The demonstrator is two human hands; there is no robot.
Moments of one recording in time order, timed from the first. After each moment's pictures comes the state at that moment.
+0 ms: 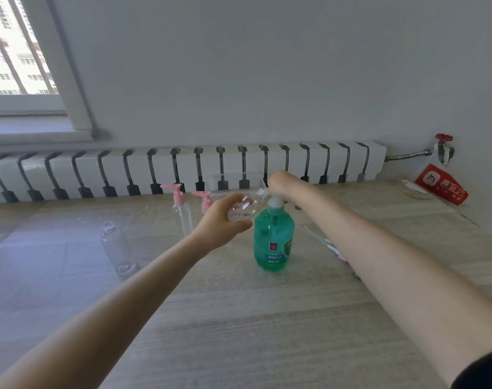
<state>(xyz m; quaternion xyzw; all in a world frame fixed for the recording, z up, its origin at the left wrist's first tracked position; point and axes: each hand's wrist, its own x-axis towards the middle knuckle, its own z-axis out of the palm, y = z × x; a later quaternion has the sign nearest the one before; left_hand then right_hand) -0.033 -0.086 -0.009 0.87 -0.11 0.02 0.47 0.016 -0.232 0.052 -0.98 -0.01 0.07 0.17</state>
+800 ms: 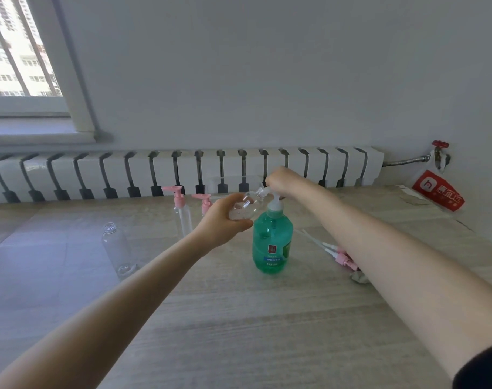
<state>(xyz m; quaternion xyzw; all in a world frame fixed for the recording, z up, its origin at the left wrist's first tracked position) -0.034 -0.086 -0.003 0.87 -0.13 0.03 0.47 0.024 -0.235 0.057 -0.96 0.00 0.06 0.29</state>
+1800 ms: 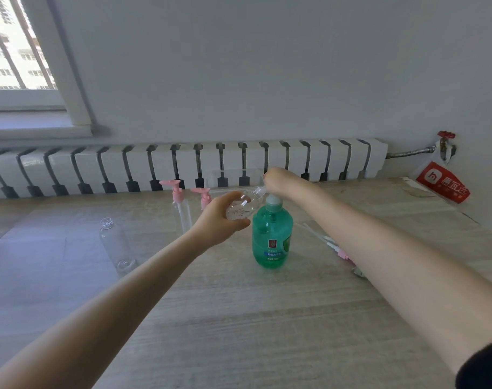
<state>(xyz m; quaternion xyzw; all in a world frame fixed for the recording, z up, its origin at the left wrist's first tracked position) -0.031 -0.084 -0.013 0.88 -0.12 0.03 0.47 0.031 -0.230 0.044 -0.99 -0.04 0.06 0.14</state>
